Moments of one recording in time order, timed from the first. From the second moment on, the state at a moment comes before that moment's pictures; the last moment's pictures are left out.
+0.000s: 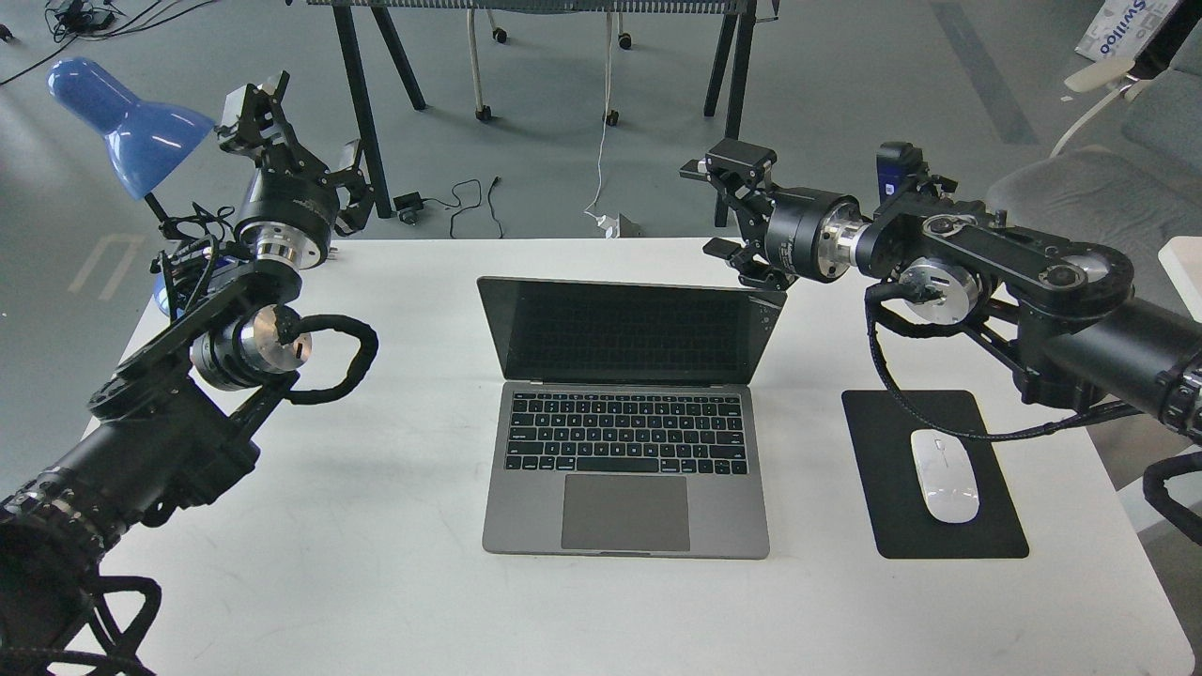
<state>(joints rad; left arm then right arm) -0.73 0.26 -0.85 -0.82 0.13 0.01 -0.49 1.13 -0.34 0.13 0.87 -0.27 0.30 0.01</state>
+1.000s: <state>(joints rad) -0.73 0.26 -0.85 -0.82 0.13 0.01 -0.49 1.11 -0.37 -0.15 1.15 -0.38 0.33 0.01</state>
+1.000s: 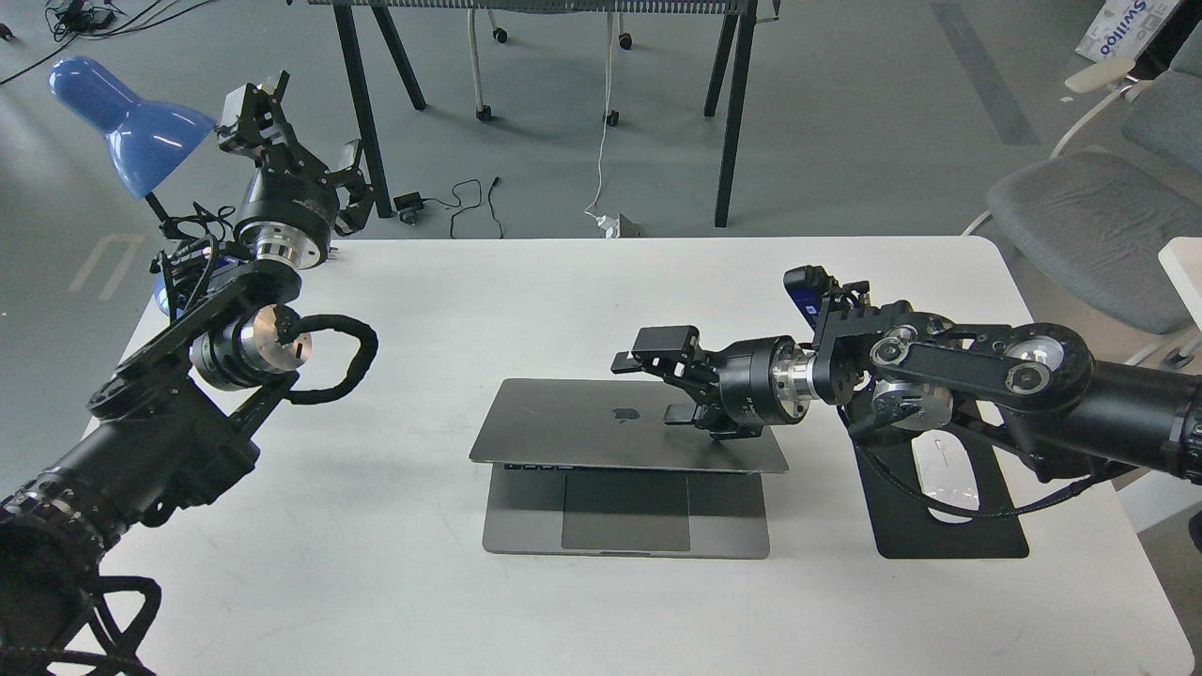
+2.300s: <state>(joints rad) -0.73 0.26 -0.85 -0.82 0.13 0.01 -0.49 1.08 -0.37 -0.02 1.11 -0.47 0.33 0.01</state>
